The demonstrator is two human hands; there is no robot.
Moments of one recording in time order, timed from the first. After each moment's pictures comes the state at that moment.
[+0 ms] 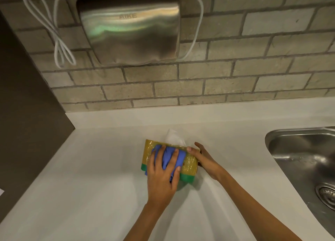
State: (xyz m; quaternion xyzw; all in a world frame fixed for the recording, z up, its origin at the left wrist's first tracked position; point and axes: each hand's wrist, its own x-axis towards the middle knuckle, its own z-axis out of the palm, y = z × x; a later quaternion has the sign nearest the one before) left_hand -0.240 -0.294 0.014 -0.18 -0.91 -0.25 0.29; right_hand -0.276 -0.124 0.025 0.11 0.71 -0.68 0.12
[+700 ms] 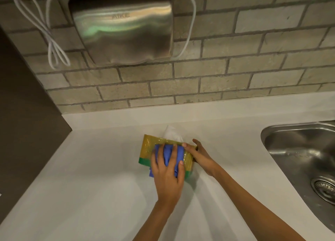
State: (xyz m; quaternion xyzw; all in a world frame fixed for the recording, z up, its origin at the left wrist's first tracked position) left_hand -0.233 -0.262 0.015 -0.10 -0.89 -0.34 0.28; right_hand -0.277 -0.128 0.030 0.13 0.71 -0.68 0.11
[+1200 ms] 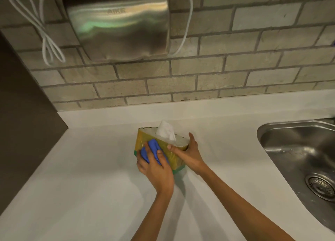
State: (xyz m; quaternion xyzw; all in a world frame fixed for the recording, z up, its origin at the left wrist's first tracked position) left_hand -0.248 -0.254 0.021 0.14 -0.81 -0.51 0.24; right_hand -0.273 -0.155 0.033 0.14 0.76 -0.63 0.02
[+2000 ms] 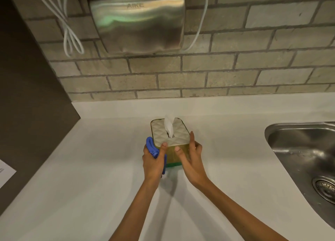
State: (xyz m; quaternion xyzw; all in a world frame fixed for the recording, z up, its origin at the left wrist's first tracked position) left_hand -0.245 -0.303 0.036 0.14 -0.76 -0.64 -0.01; right_hand -0.220 -0.193 0.032 0.06 0.77 -0.63 -0.07
